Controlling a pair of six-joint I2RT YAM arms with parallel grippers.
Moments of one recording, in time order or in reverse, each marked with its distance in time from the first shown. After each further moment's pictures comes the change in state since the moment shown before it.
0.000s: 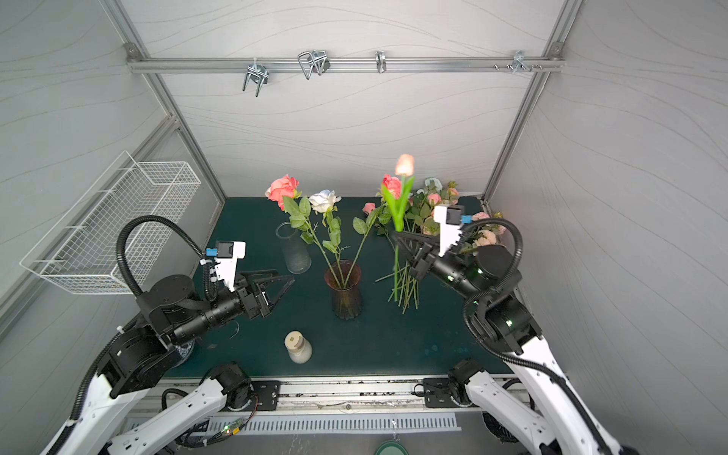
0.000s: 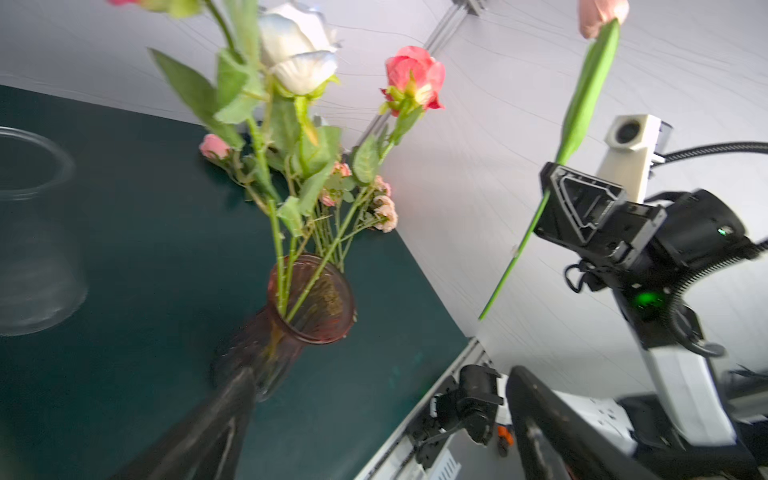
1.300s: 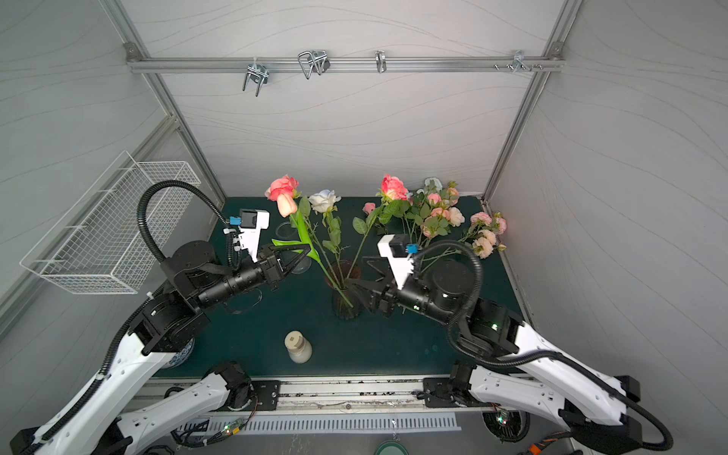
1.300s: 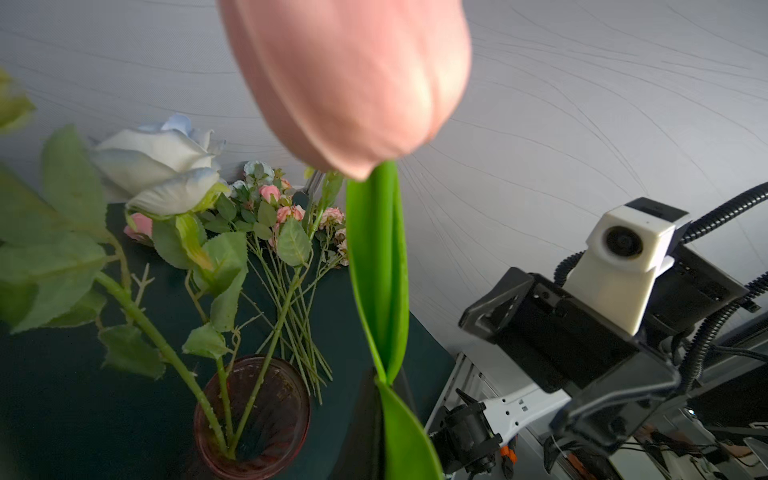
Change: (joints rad) left arm -0.002 0.202 0.095 0.227 0.029 0.140; right arm 0.353 -0.088 -0.029 -0.099 0.362 -0.236
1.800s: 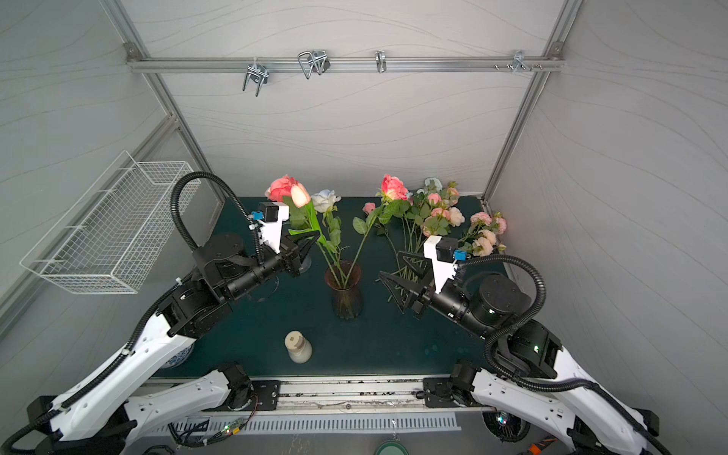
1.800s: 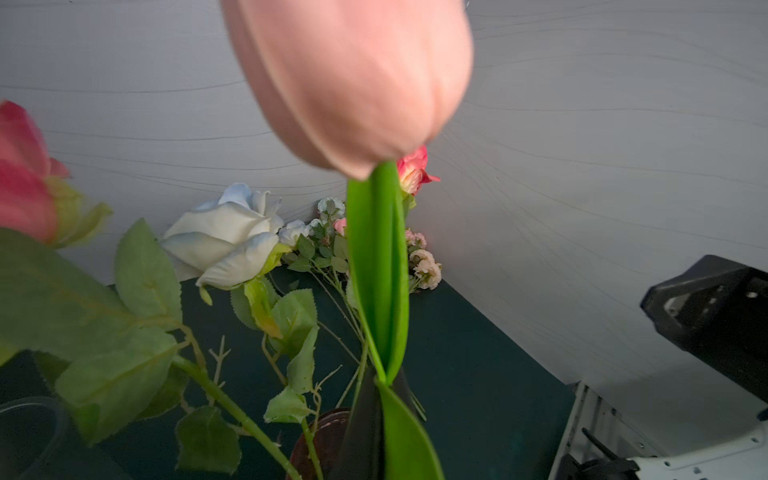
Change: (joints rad) left arm -0.094 0.131 0.004 0.077 -0.293 0.230; right arm -0.045 -0.121 -0.020 -0.081 0.063 -0.018
